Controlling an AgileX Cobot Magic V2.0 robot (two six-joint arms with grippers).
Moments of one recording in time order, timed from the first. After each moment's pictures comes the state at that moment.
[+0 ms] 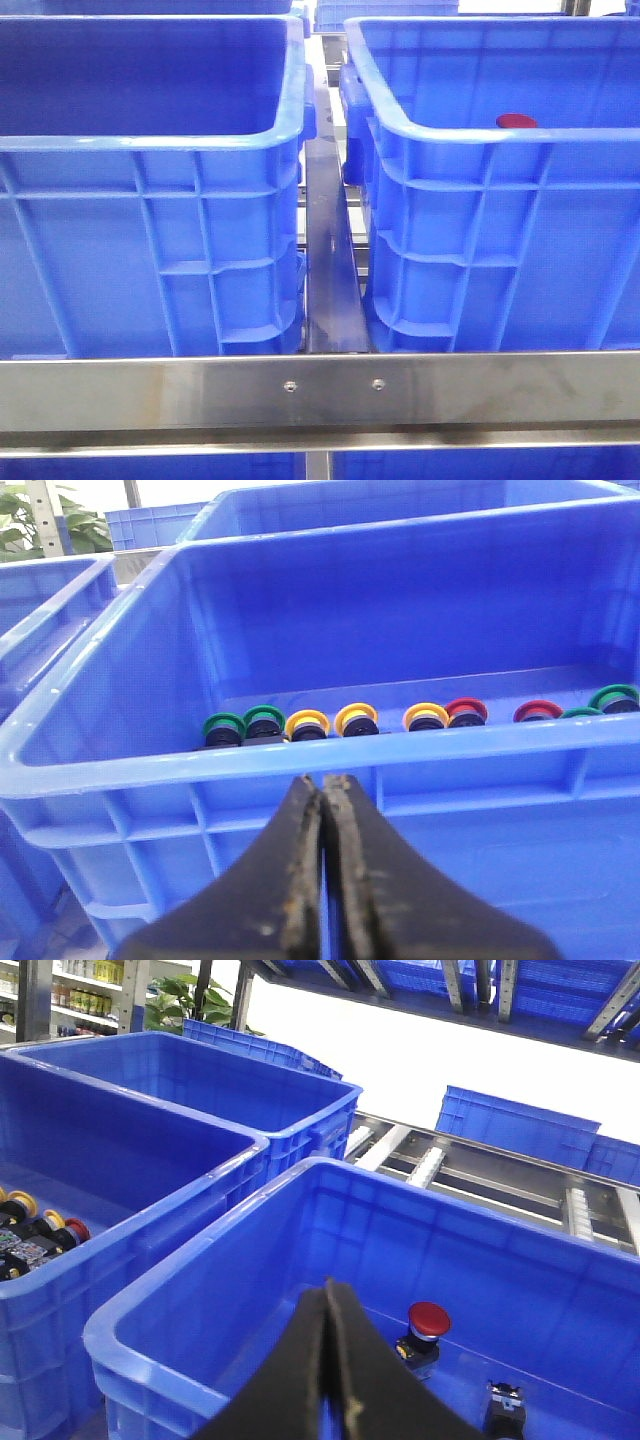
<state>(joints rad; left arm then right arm) 0.00 -0.01 0.00 0.01 0.10 0.10 -0.20 0.17 -0.28 1.44 0.55 -1.55</state>
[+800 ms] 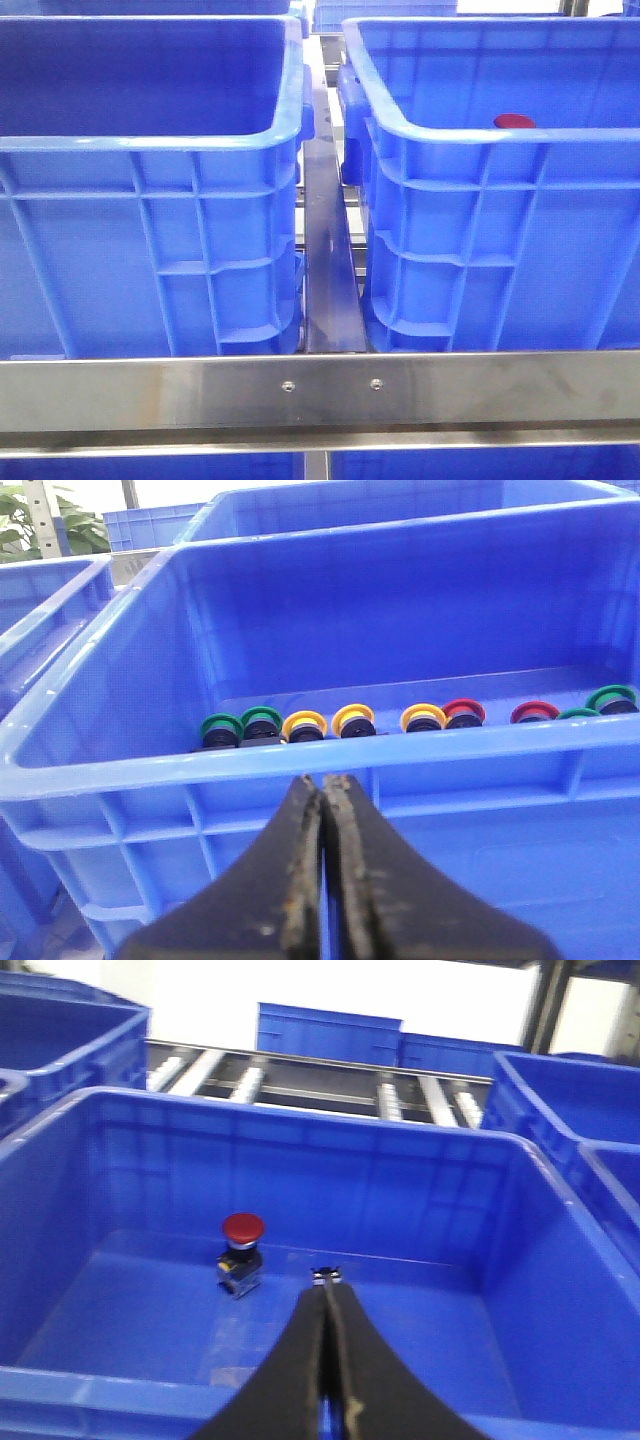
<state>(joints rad) 0.00 -0.01 0.00 0.01 0.09 0.10 0.01 0.16 -0.20 0.10 0.06 -0.18</state>
